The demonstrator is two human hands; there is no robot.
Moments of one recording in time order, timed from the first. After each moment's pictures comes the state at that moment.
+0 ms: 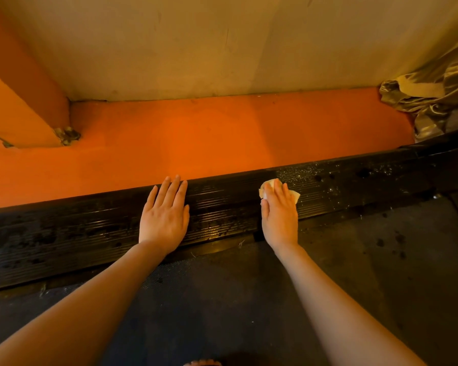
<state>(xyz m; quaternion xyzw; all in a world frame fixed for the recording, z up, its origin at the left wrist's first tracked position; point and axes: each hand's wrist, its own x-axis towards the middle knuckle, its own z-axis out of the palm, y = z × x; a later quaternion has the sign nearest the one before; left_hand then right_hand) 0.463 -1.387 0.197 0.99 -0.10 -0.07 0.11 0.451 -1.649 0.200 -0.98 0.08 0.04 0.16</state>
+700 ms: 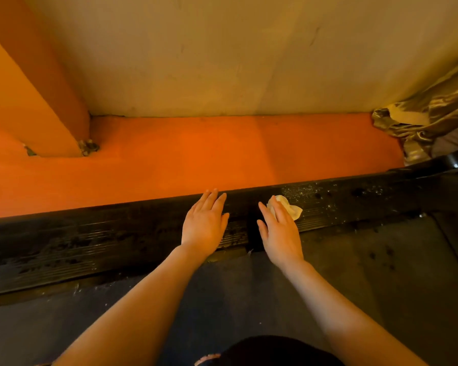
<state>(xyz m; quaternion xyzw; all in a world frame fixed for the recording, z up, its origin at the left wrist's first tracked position) 0.462 -1.420 0.257 0.96 -0.10 -0.12 0.23 0.431 -1.618 0.252 -0.99 0.01 0.07 0.12</state>
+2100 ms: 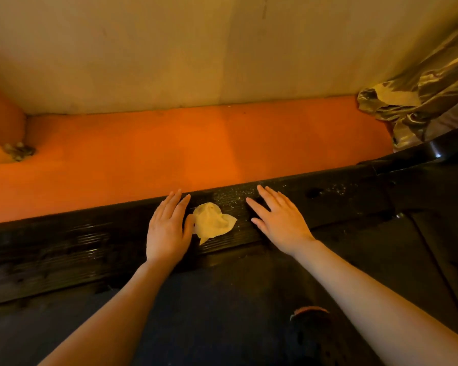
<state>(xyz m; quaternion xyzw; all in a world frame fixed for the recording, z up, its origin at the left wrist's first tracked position) 0.484 -1.553 0.205 0.95 -0.04 -0.02 0.30 0.500 -1.816 0.255 -0.97 -0.17 0.17 -0.01</state>
